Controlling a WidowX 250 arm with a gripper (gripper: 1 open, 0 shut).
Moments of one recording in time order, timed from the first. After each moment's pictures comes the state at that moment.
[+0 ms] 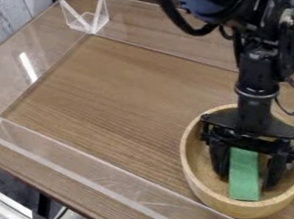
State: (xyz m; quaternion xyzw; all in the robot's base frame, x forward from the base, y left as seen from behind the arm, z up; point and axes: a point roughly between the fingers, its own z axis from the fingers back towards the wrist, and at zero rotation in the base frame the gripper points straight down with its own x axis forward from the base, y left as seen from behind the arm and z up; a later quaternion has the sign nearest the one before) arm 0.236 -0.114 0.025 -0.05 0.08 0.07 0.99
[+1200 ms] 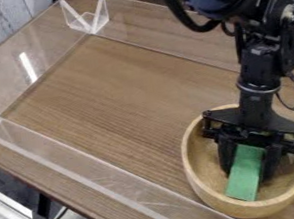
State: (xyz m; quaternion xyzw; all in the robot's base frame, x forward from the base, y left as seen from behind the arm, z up) arm 0.241 -0.119 0.022 -0.05 0.08 0.07 0.99
